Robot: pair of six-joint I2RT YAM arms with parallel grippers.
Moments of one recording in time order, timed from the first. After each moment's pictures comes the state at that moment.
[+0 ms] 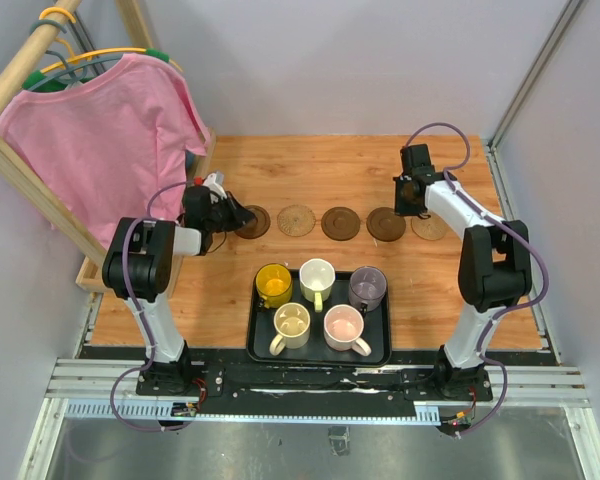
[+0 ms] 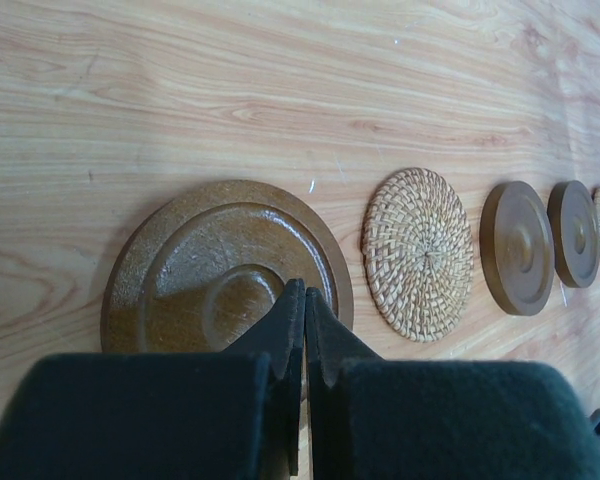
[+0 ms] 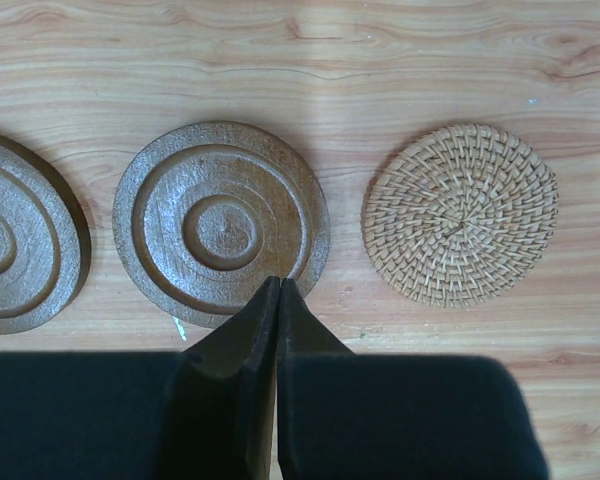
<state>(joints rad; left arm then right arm) -0.09 1.88 0.81 0.60 0.43 -0.53 0.19 1.83 1.38 -0.55 0.13 0.19</state>
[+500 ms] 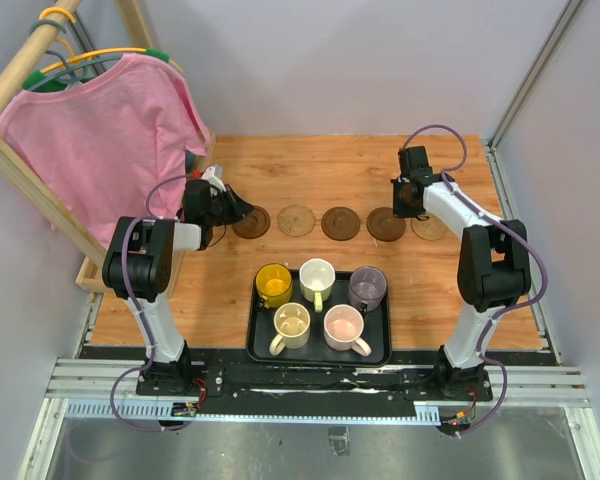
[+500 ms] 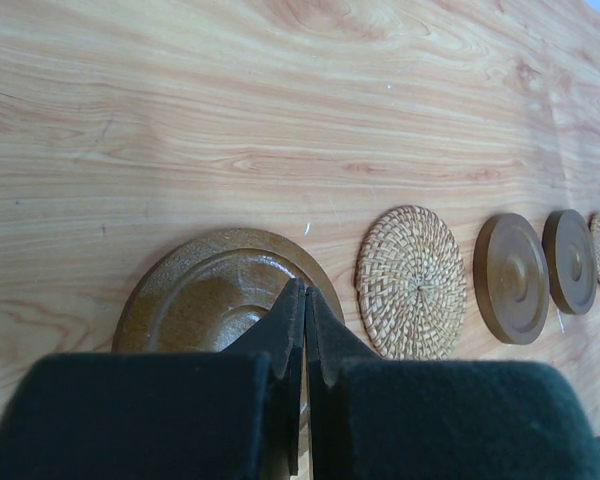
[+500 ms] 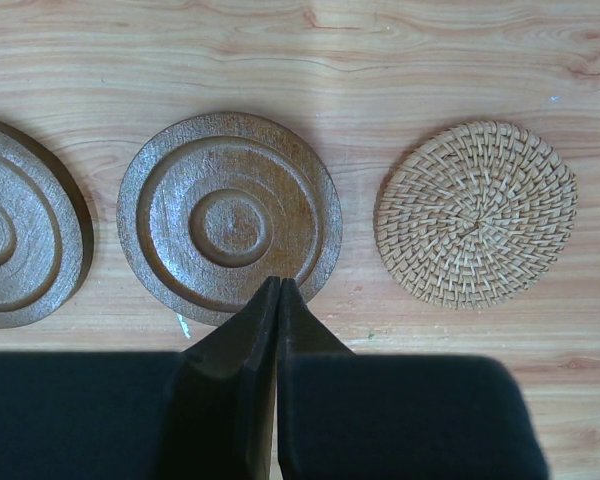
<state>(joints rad) -0.09 1.88 0.87 0.58 0.39 -0.53 0.20 1.83 1.36 -0.54 0.12 0.18</state>
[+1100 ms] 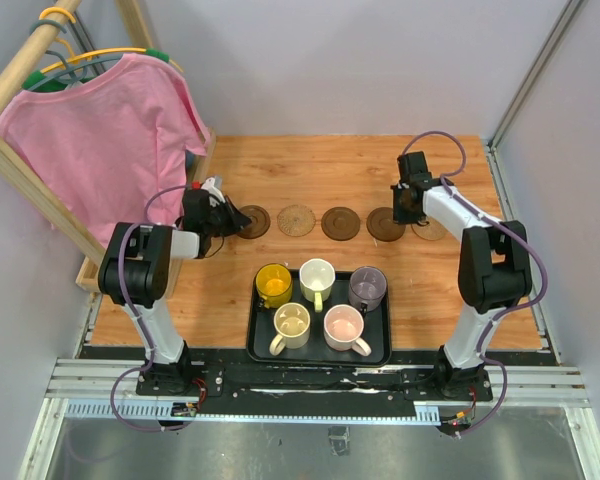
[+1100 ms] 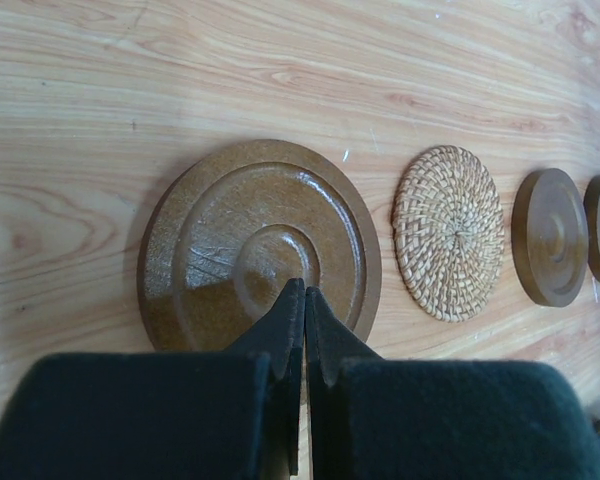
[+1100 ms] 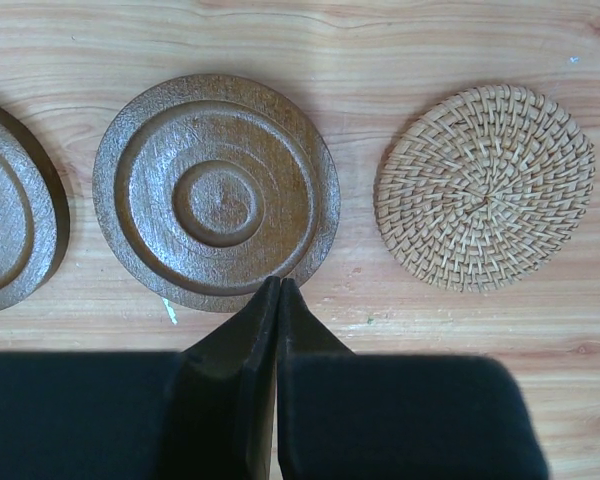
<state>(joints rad) -0.09 1.83 0.78 0.54 0.37 -0.51 0.20 1.82 1.31 -0.53 0.13 0.18</state>
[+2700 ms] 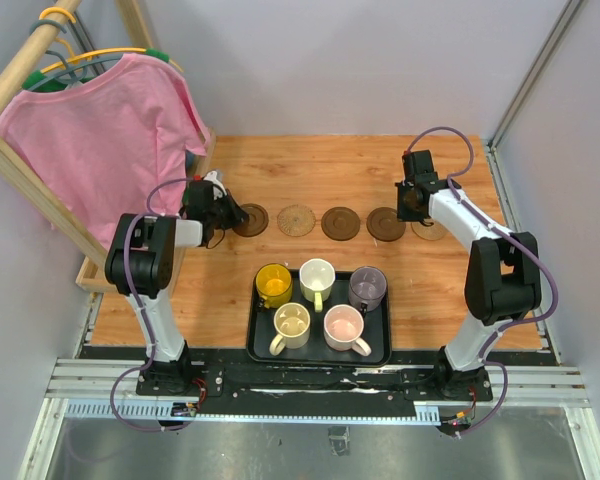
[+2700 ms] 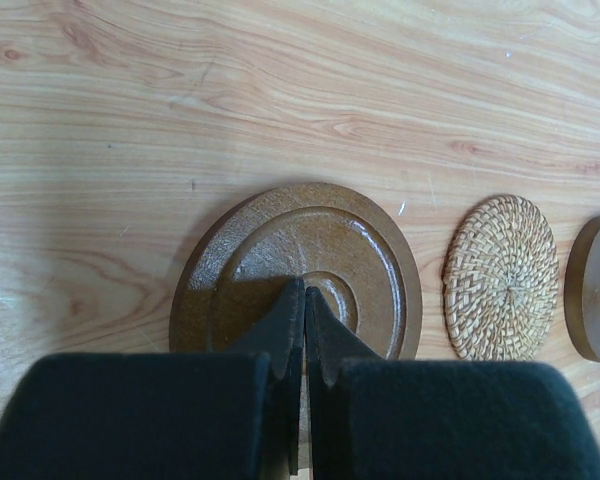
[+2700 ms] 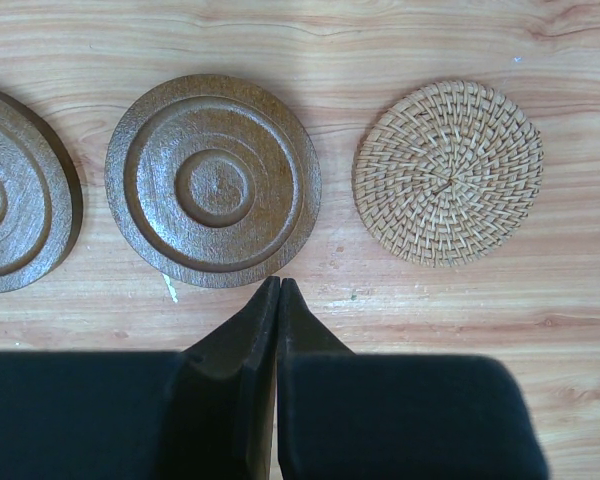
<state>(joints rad) -0.09 1.91 0.91 0.41 0.28 -0.48 0.20 1.73 1.28 -0.54 0.15 0.18</state>
